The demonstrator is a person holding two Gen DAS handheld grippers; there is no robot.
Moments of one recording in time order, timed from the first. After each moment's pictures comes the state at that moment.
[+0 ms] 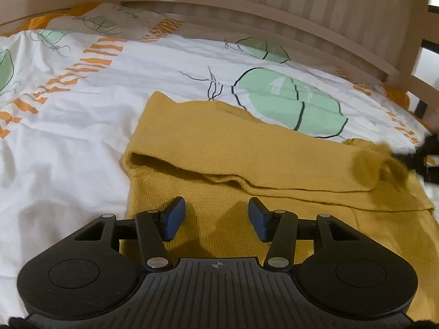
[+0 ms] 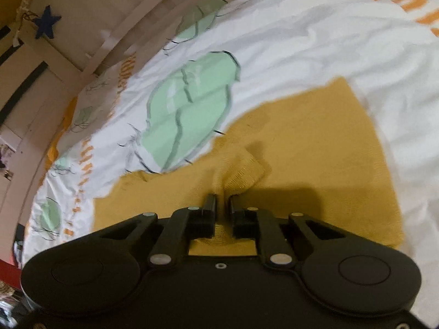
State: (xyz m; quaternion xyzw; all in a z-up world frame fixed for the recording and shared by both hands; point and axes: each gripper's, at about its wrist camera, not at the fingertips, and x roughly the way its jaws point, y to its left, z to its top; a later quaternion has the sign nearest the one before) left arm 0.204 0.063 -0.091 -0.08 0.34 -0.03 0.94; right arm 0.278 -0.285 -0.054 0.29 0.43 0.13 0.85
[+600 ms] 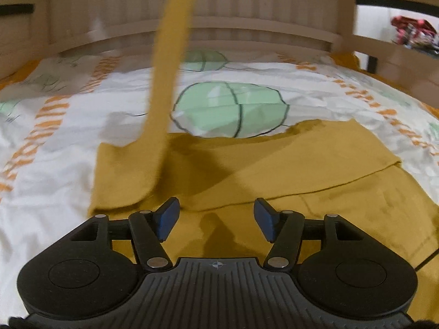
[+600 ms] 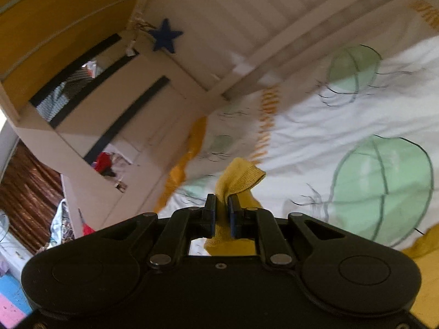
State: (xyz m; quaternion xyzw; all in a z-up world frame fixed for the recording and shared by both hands) left arm 0.197 0.016 -0.069 0.05 0.30 -0.13 0.94; right arm 0.313 -0.185 0.139 0.31 0.31 0.34 0.83
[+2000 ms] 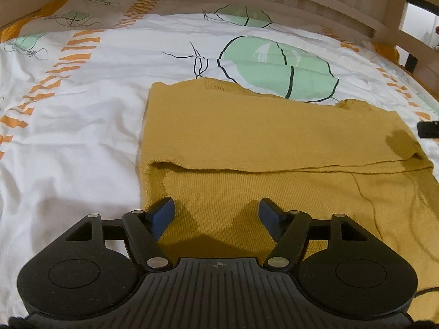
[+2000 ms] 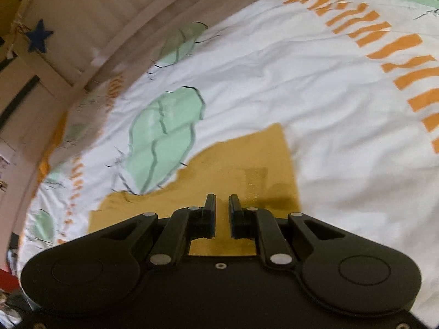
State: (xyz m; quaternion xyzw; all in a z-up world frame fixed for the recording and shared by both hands) left arm 0.217 0.065 -0.087 -0.01 0.41 -0.07 0.91; right arm 0.263 -0.348 -0.035 0.27 0.42 0.09 0.86
